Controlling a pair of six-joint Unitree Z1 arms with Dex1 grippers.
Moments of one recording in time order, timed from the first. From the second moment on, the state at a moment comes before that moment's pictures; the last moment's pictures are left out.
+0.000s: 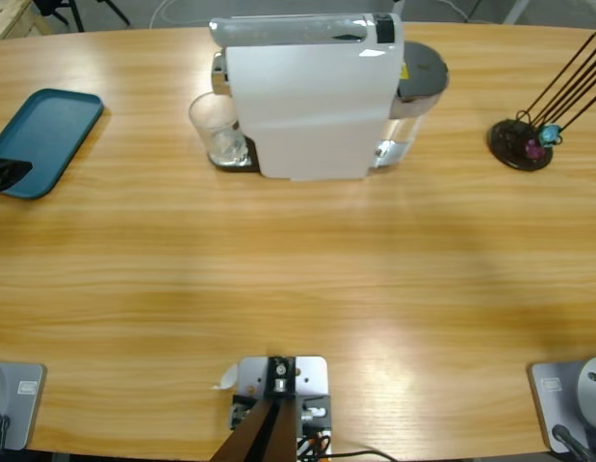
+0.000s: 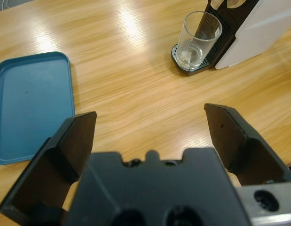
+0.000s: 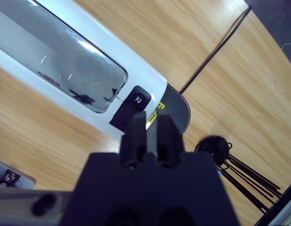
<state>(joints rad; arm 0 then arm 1) -0.56 0.91 -0.62 0.32 -0.01 -0.09 0.67 2.07 -2.41 1.45 -0.14 -0.05</state>
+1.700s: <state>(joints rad) -0.56 0.91 -0.62 0.32 -0.01 -0.09 0.68 2.11 -2.41 1.47 -0.10 -0.04</state>
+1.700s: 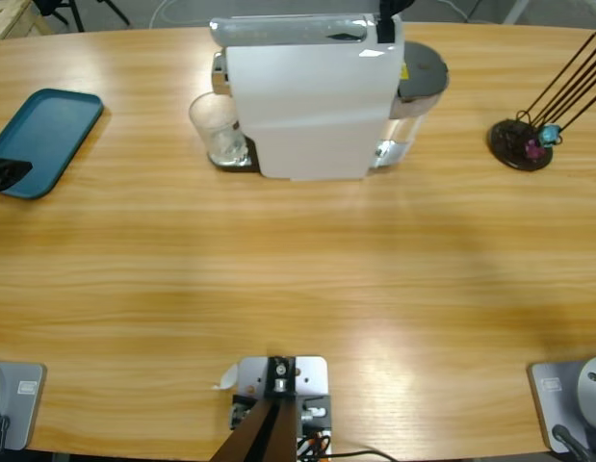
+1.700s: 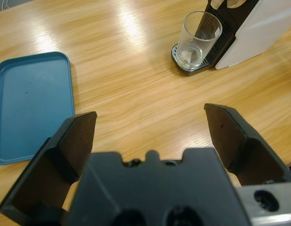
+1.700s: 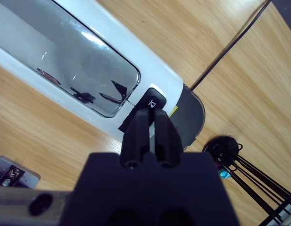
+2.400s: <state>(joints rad) -0.56 0.91 -0.62 0.32 -0.01 -0.09 0.68 2.04 -2.25 1.34 -0.10 -0.02</state>
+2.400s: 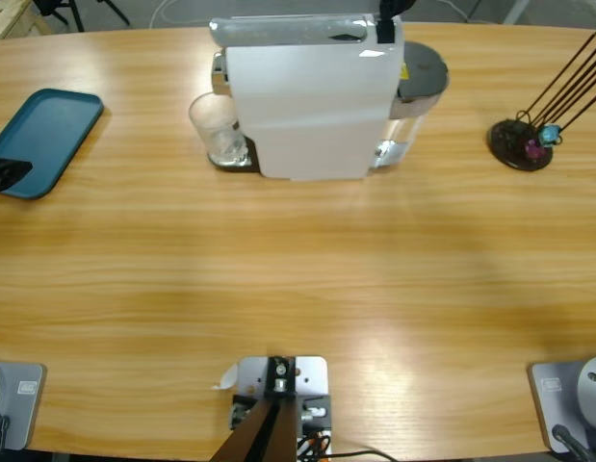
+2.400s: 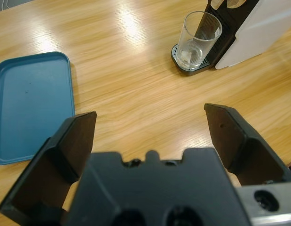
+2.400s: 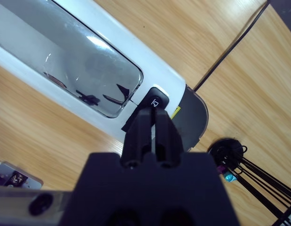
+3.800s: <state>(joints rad) -0.56 0.91 -0.62 0.32 -0.01 -0.09 0.69 2.06 -2.30 1.37 -0.11 -0.03</state>
